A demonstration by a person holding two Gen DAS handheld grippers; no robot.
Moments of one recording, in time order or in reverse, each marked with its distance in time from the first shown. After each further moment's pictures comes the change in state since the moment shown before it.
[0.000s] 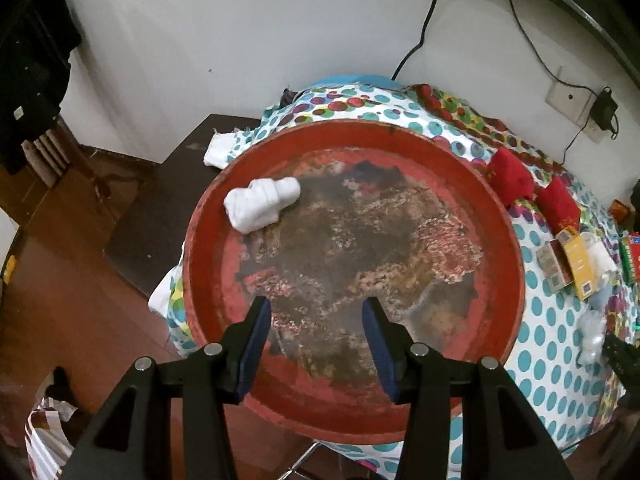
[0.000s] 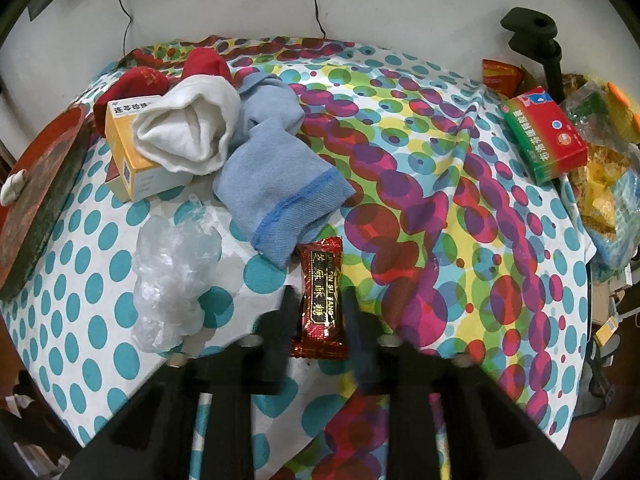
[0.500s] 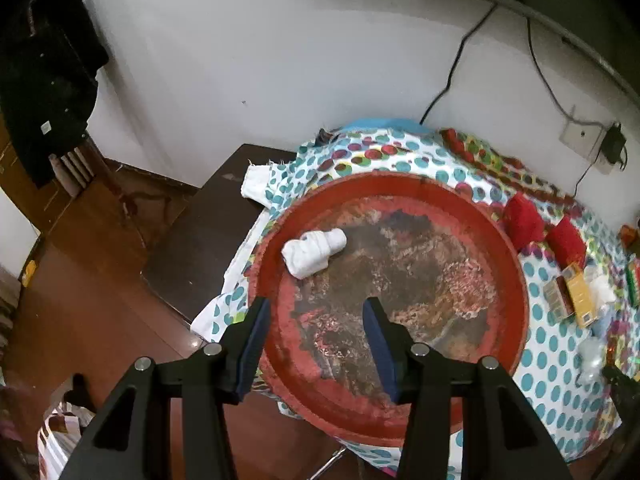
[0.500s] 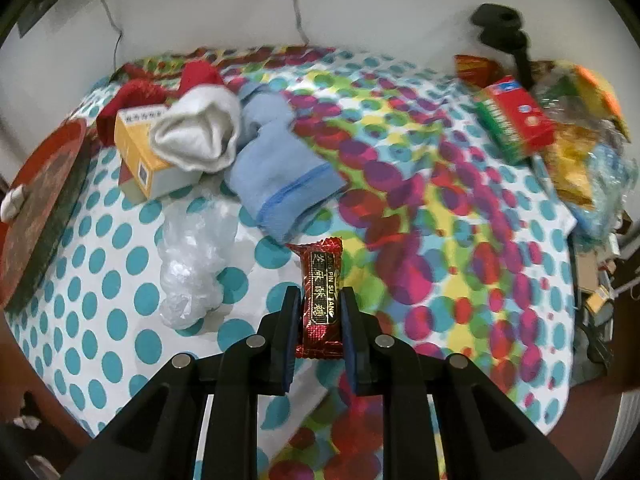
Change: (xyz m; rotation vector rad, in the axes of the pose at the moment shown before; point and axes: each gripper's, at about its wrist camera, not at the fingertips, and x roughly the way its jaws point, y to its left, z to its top) left arm -0.048 0.029 0.026 -0.025 -0.069 0.076; right arm -0.032 0.002 -0.012 0.082 -0.014 -0.040
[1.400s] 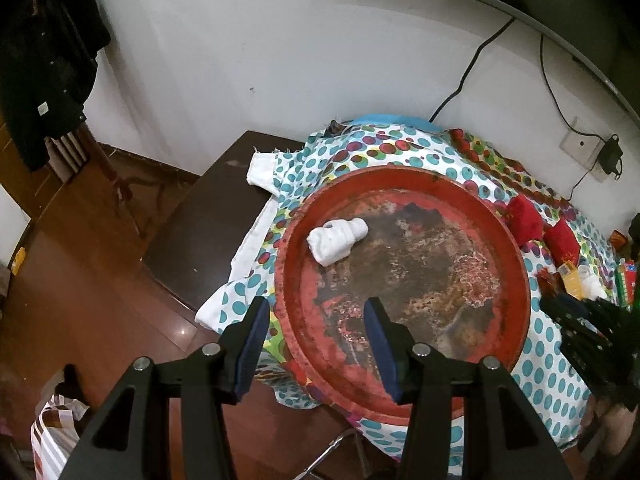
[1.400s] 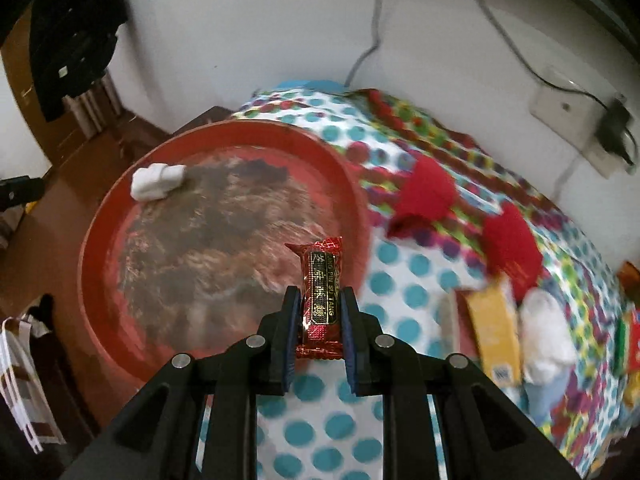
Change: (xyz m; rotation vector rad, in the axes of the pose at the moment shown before) left arm -0.004 0.041 -0.004 -0.030 0.042 -0.043; right arm -0.029 0.270 0.074 -0.471 -0.073 0.295
